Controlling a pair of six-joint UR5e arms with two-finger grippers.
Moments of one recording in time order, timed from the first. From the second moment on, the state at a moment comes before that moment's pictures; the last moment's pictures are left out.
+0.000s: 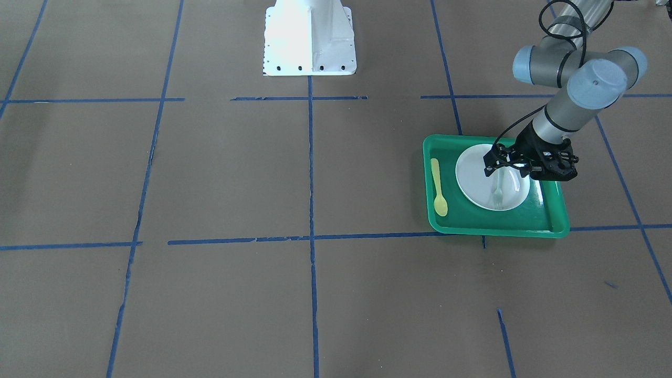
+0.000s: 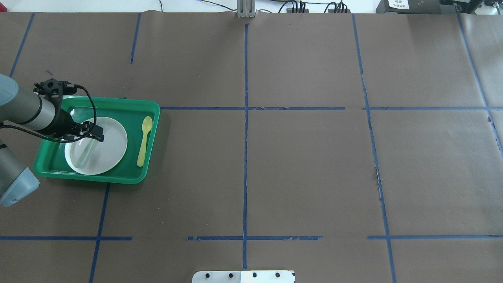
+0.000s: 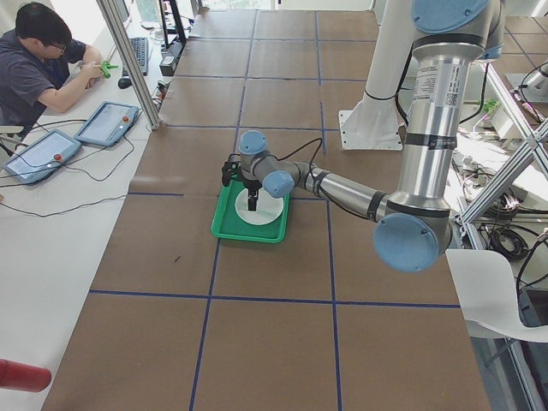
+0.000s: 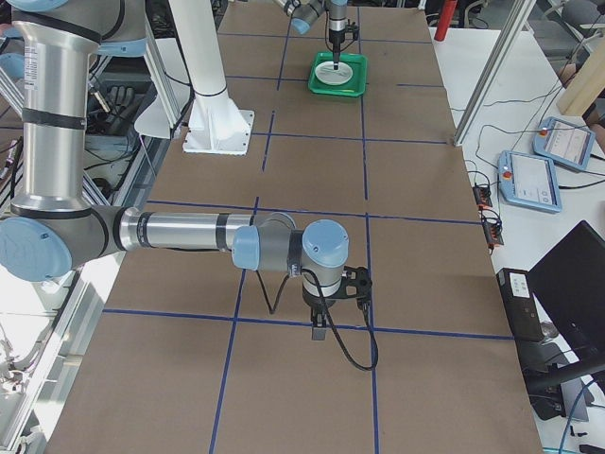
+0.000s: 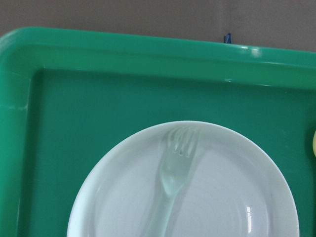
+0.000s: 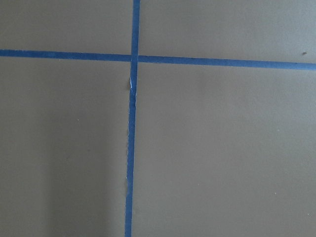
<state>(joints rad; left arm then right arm) -0.84 -1.70 -1.65 -2.08 -2.13 -0.94 1.60 -1.70 1.73 -1.63 2.29 -0.06</state>
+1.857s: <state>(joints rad) -0.82 -1.72 -1.61 -2.09 -2.10 -0.95 1.60 -1.70 1.73 -1.63 2.29 -0.06</state>
